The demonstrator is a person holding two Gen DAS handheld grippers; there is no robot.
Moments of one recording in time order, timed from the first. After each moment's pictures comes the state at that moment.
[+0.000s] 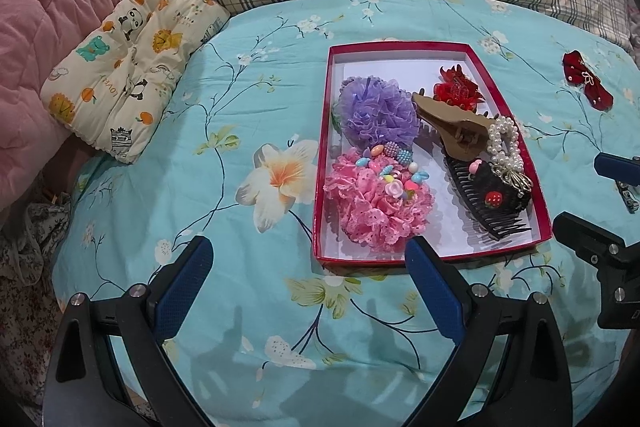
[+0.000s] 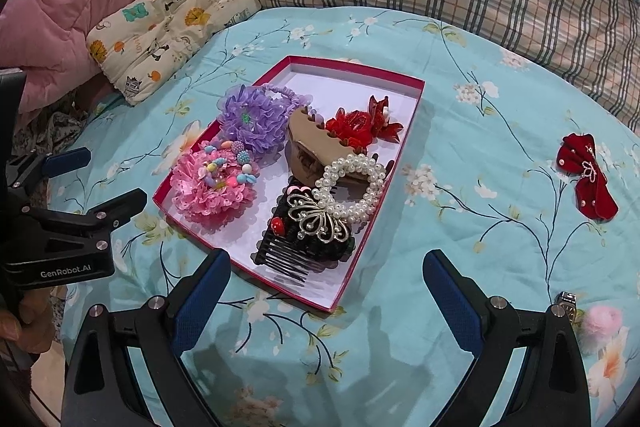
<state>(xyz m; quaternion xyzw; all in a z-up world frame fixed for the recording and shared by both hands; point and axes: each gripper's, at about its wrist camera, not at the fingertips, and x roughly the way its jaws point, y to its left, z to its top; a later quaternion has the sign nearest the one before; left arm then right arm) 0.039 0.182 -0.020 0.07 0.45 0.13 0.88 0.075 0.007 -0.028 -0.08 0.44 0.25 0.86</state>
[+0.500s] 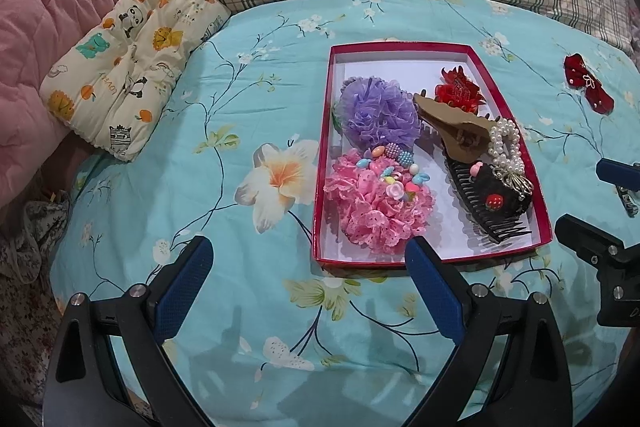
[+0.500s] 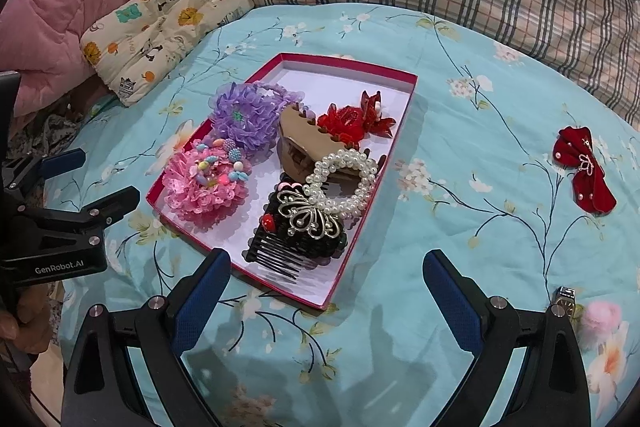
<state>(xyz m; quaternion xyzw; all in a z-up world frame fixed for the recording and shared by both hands) 0.042 0.182 -0.020 0.07 0.45 0.13 0.88 0.076 0.002 -0.031 -0.07 0.44 0.24 0.86</state>
